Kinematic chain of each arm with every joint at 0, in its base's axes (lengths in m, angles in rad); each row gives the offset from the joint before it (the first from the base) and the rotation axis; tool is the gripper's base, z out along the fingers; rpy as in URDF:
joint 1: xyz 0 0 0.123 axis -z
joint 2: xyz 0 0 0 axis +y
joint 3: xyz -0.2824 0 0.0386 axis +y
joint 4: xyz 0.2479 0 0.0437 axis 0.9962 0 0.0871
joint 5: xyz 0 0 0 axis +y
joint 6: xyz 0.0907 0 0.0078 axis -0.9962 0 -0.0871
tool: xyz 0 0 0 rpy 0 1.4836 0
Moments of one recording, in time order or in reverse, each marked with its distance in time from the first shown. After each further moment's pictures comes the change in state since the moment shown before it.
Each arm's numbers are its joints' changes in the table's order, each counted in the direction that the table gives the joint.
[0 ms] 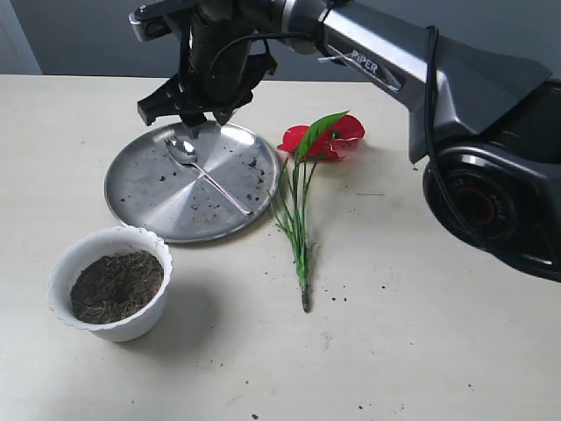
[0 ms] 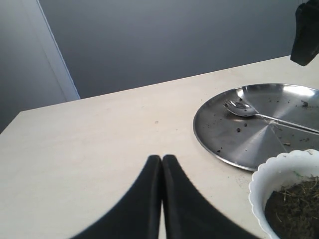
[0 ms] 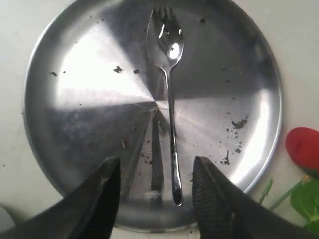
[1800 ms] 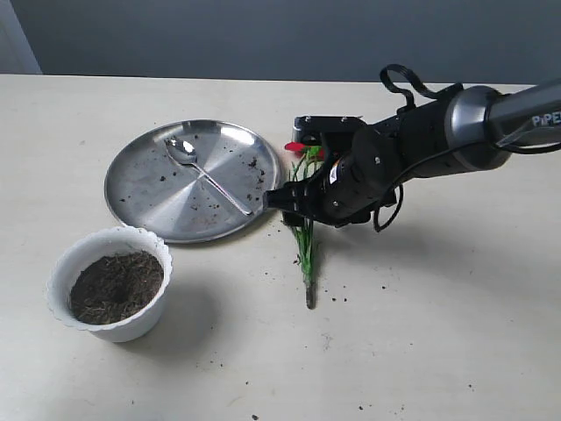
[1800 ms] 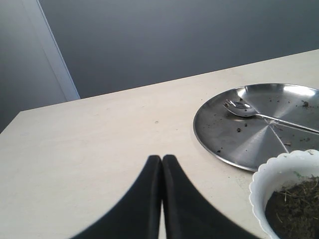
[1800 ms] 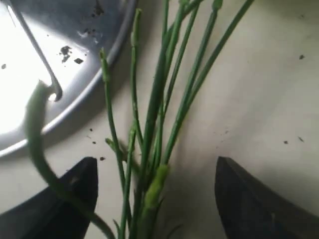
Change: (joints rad) left arm 0.000 0.000 0.000 0.000 0.000 0.000; right arm 0.144 -0.408 1.268 0.065 -0.932 -0.289
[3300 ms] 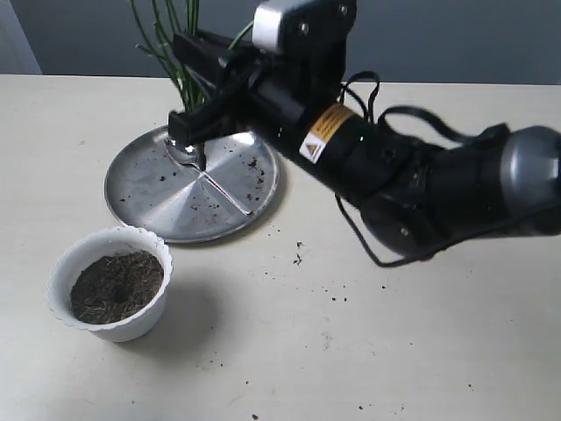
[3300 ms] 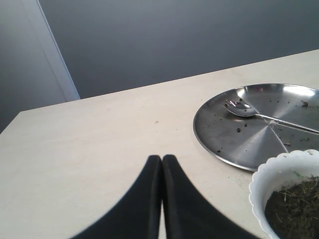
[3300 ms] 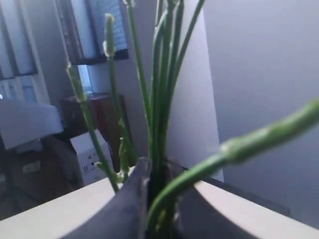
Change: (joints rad) left arm 0.000 0.000 0.000 0.000 0.000 0.000; right arm -0.180 -0.217 0.228 -0.196 -1.281 0.108
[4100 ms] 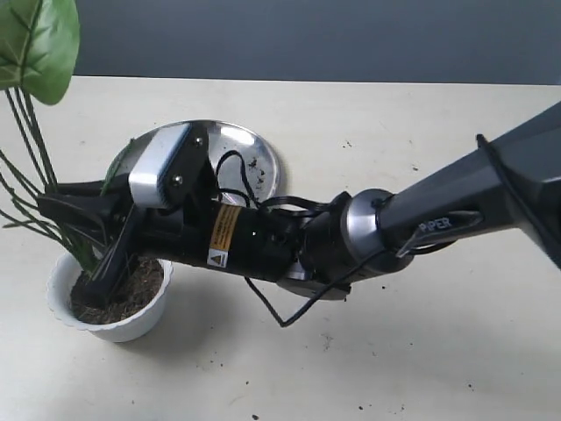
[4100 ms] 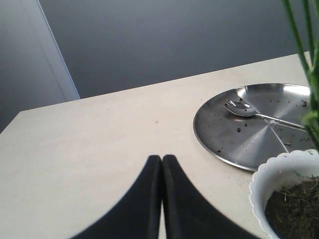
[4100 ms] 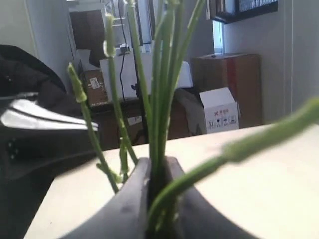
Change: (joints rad) left arm 0.000 0.000 0.000 0.000 0.000 0.000; right arm -0.136 0.341 -0.161 -0.369 -0.175 -0.150
